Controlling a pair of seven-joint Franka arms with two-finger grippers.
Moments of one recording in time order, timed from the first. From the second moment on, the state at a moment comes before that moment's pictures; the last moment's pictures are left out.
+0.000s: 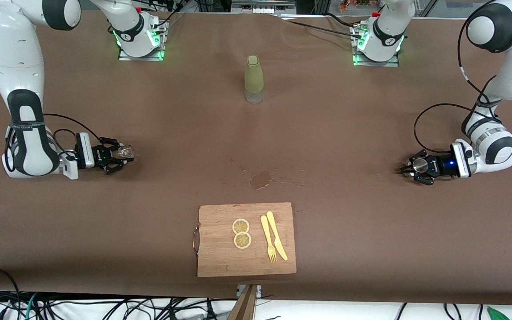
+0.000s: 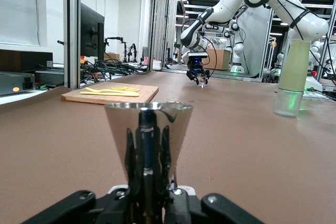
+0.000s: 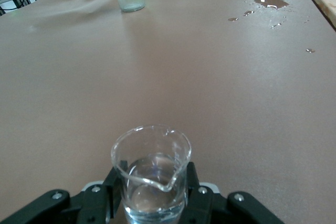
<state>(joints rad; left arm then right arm) 0.49 0.97 0.01 -1.65 -1.20 1.48 2.57 0.00 0.80 -0.30 -1.72 0.90 1.61 -2.61</state>
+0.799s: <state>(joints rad) 0.49 0.97 0.02 -1.65 -1.20 1.47 2.60 -0.07 0.83 -0.30 -1.69 0.83 1.61 -2.62</state>
